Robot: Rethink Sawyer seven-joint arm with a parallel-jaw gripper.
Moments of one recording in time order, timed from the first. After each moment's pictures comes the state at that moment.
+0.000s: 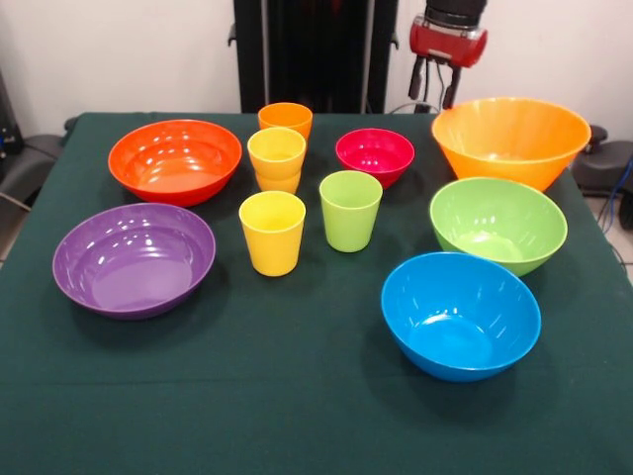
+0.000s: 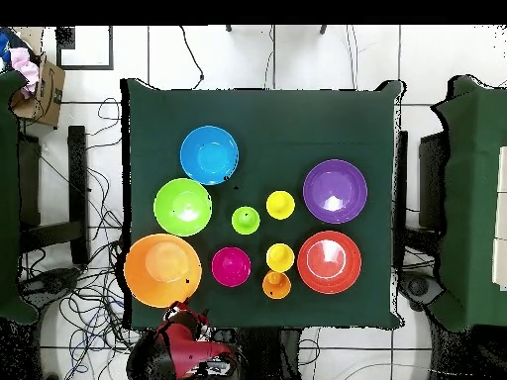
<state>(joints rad) 0.16 -0.57 -0.07 2.42 0.15 -0.38 2.30</state>
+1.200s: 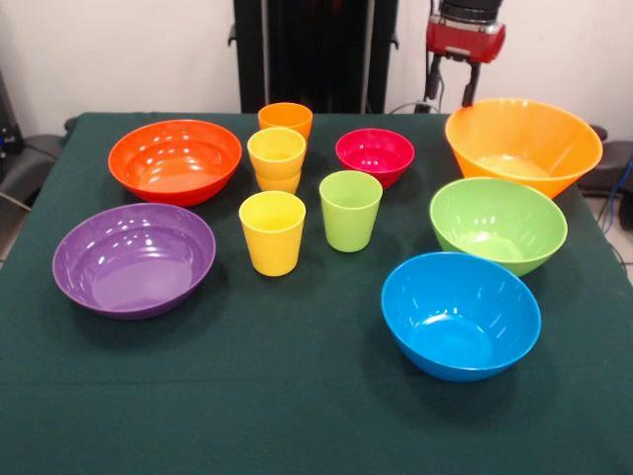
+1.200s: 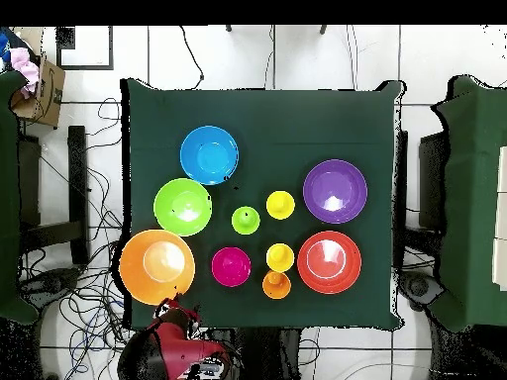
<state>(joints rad) 0.17 -0.62 -0.04 2.42 0.15 -0.38 2.32</state>
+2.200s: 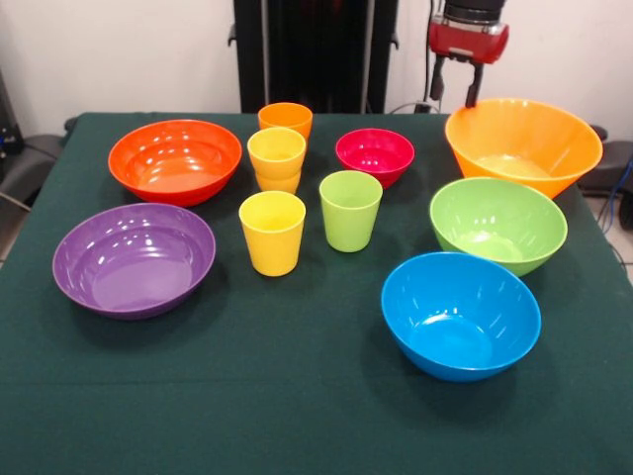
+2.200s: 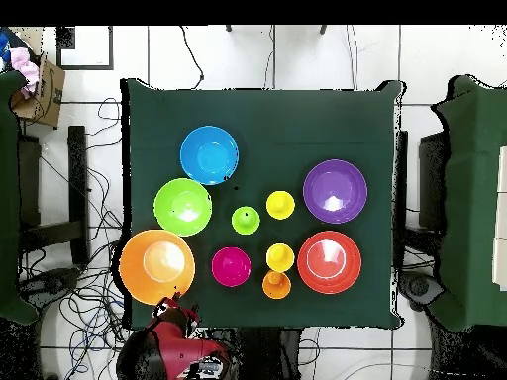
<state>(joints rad) 0.17 -0.62 -0.03 2.42 0.16 -0.38 2.32</state>
